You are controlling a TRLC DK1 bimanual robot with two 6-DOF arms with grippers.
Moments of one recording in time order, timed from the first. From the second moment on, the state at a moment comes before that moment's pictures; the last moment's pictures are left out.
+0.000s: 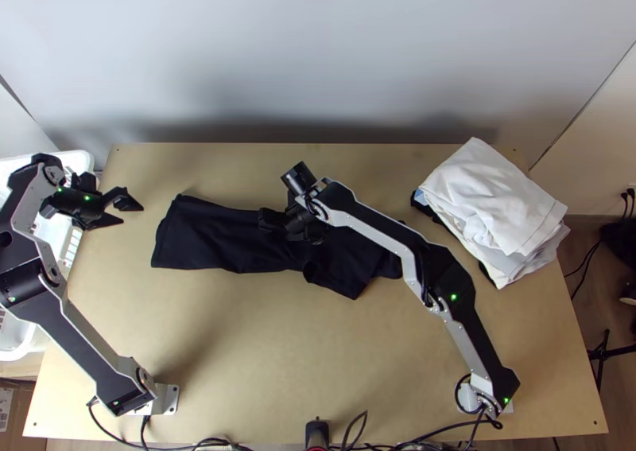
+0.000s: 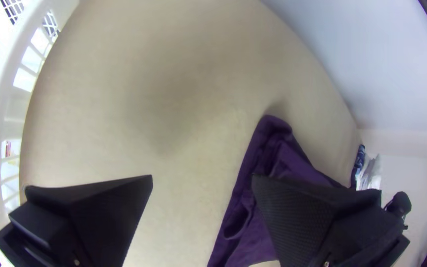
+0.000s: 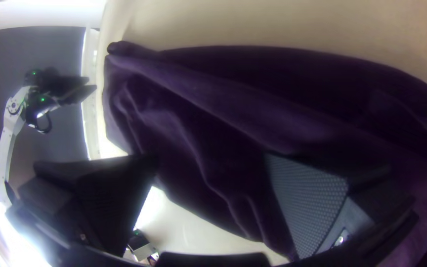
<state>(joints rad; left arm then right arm) 0.51 2.06 1.69 -1.02 0.50 0.17 0.80 2.35 2.04 -0.65 -0.43 0.86</state>
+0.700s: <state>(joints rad) 0.46 2.16 1.62 -1.24 0.87 0.32 0.78 2.38 2.06 -0.67 -0.43 0.86</state>
